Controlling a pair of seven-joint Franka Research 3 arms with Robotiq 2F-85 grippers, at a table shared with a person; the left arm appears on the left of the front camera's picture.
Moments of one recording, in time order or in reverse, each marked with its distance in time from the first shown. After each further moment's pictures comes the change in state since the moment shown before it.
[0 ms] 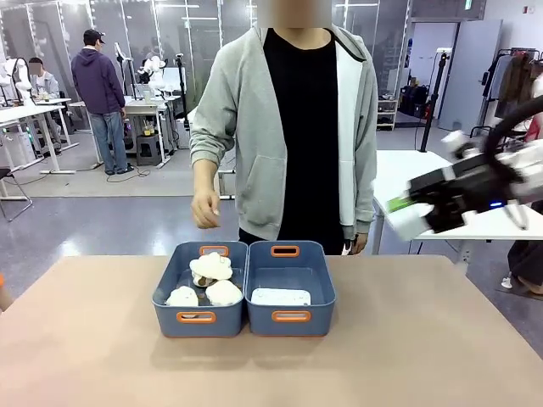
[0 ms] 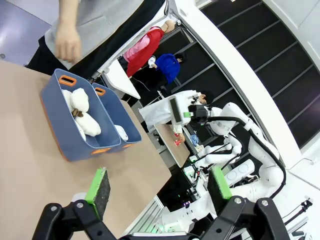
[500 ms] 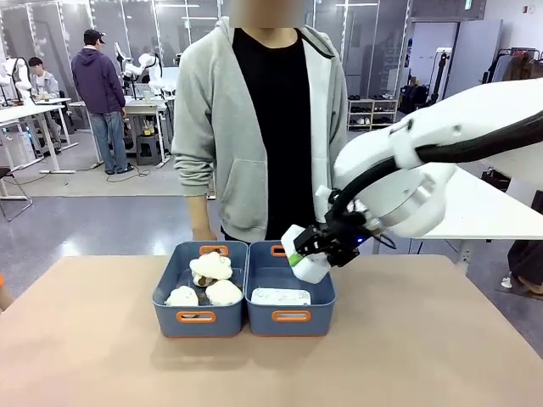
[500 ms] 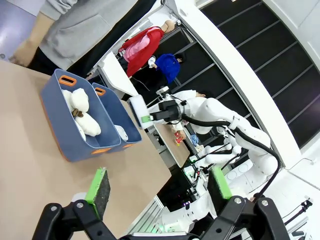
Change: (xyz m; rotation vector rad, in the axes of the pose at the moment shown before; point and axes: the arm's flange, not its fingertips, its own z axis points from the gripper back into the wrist) left arm 0.000 0.000 0.000 0.000 0.000 0.000; right arm 0.022 0.004 -0.186 -0.256 0.140 0.054
